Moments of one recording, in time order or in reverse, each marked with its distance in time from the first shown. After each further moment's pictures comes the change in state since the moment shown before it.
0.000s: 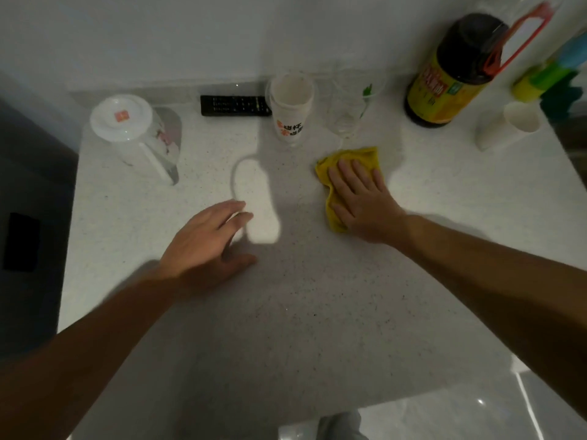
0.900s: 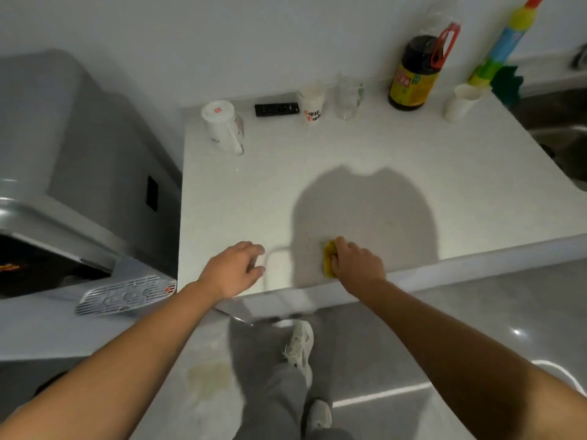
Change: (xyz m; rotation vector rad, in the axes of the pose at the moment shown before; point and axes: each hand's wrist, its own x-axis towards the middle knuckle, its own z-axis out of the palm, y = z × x) left_hand -0.239 0.076 -0.024 -0.171 -0.197 -0.200; right_hand -0.243 -0.212 0.036 0.245 0.013 0.344
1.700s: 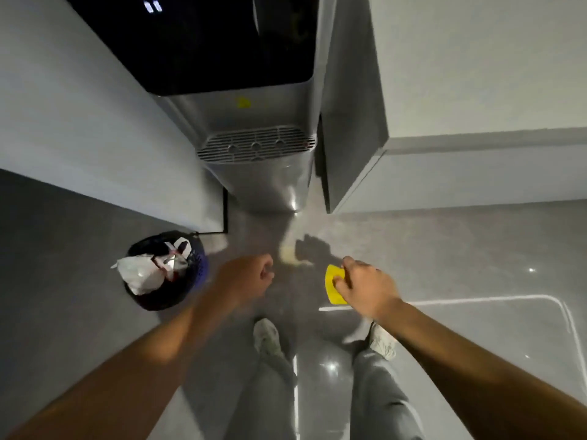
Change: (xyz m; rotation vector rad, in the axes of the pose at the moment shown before) left_hand -0.300 -0.345 0.177 -0.126 -0.222 -0.276; right_hand -0.213 -0.331 0.293 0.079 -0.414 -0.077
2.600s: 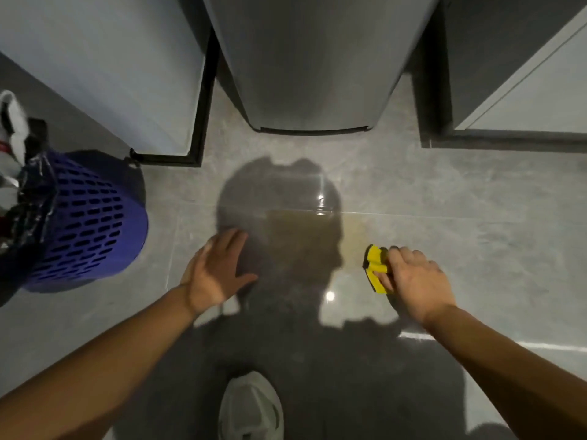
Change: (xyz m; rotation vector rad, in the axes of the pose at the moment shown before) left_hand 0.329 -0.354 0.461 0.177 0.163 -0.146; right_hand 0.361 0.189 0.516 -0.354 0.216 -0.148
